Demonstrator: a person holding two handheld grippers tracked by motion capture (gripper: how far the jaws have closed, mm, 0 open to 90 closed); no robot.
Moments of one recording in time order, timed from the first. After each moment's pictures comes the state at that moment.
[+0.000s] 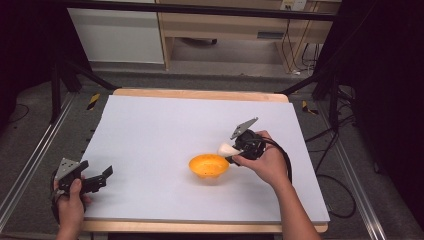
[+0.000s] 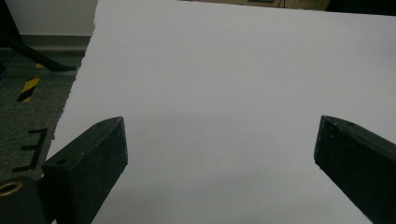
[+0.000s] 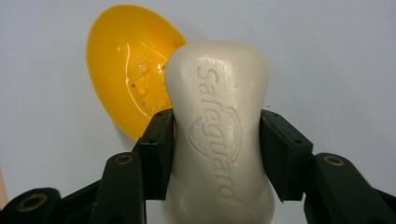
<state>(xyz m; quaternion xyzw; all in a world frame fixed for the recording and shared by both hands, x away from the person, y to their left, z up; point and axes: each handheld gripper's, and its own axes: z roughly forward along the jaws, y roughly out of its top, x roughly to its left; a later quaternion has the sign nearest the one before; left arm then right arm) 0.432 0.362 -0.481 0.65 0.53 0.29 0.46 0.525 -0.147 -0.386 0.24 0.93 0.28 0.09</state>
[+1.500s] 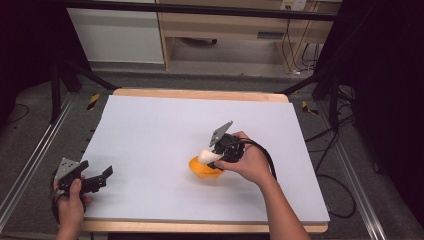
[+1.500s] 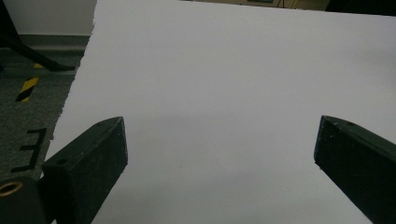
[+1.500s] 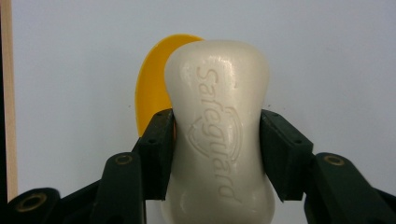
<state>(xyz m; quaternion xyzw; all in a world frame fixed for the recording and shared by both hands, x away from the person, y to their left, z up) 0.432 0.362 -0.481 0.65 0.53 0.28 0.46 0.527 -0.094 -0.397 0.13 0.95 0.28 0.06</state>
